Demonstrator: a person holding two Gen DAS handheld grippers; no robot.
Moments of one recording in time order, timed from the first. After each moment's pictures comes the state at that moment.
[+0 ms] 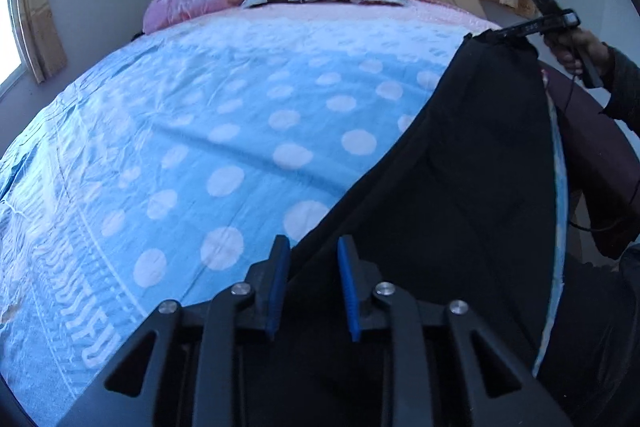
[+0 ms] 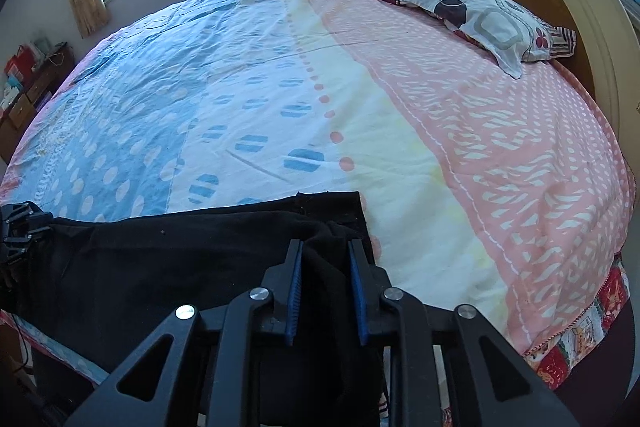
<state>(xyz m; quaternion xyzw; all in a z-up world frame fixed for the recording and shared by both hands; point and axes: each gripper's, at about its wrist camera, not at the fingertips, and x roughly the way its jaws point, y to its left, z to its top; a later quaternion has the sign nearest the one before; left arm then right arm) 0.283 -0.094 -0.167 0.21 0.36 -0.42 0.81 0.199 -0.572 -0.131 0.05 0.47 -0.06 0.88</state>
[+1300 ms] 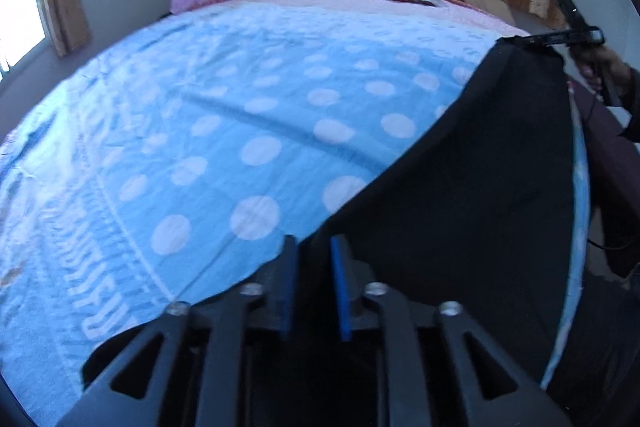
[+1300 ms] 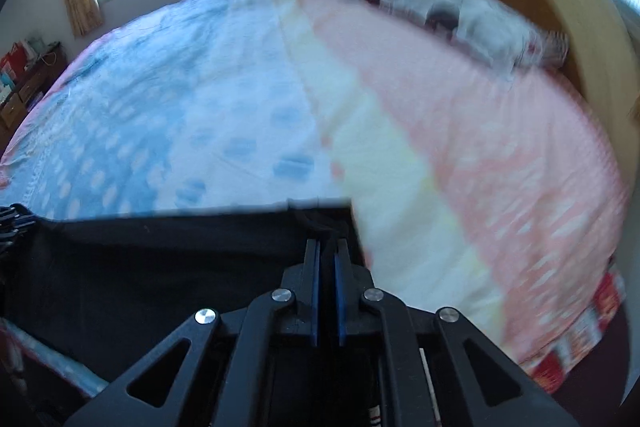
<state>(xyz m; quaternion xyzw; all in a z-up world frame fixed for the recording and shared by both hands) 0.294 -0.079 -0.180 0.19 0.38 -0.36 0.83 0.203 -0.576 -0.135 0.04 0.45 -0.08 0.89</state>
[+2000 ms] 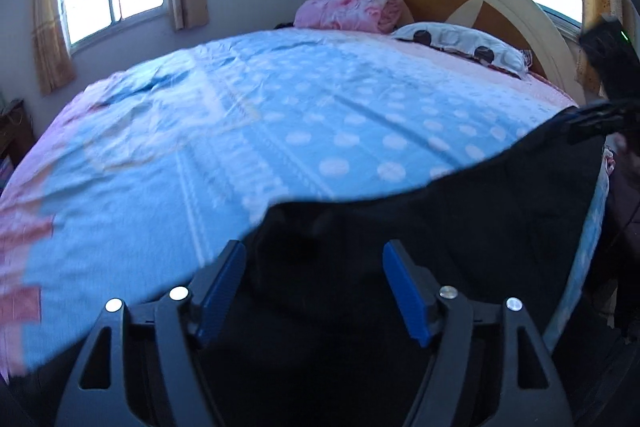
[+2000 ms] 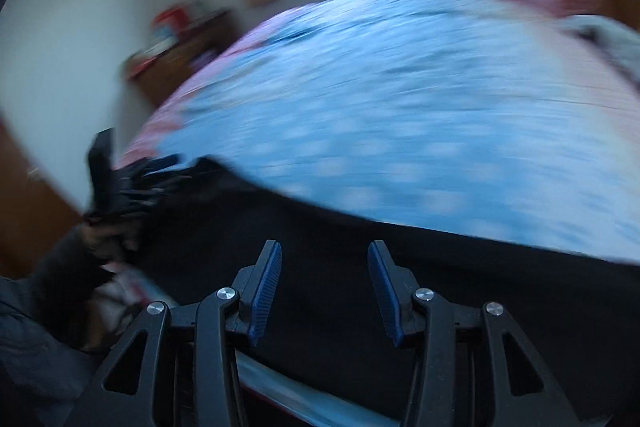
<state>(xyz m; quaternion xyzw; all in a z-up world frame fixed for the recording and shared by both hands) 0.236 0.054 -0.156 0.08 0.35 -0.21 0.91 0.235 -0.310 -0.117 0.06 0.45 0.31 0.84</state>
